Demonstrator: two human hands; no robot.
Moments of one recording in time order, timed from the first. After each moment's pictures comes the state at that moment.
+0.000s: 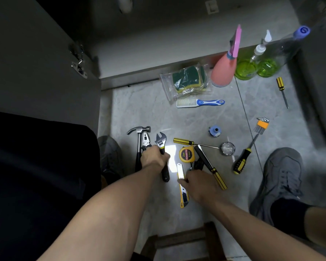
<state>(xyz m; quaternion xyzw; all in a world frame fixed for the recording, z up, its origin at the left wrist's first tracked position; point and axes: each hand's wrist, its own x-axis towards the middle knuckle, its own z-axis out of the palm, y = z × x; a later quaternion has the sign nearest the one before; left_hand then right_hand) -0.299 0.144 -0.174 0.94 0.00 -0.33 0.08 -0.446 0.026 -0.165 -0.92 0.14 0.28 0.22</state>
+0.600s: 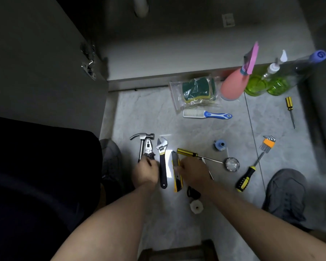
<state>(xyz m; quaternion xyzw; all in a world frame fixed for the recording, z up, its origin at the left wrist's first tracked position) -0.308 0.173 -0.172 0.95 0.15 -0.22 0.19 -0.361 0.012 -0.175 -0.90 0.17 0.27 0.29</state>
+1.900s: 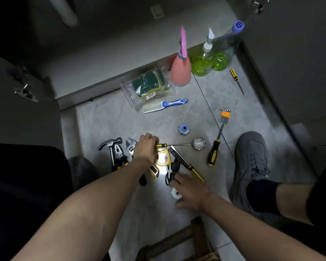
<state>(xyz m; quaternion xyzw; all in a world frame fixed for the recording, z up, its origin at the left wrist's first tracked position) -0.280 0.078 -0.176 0.90 -0.32 -0.29 0.05 -0.491 -0.008 -0.176 -0.92 -0.02 0.28 0.25</state>
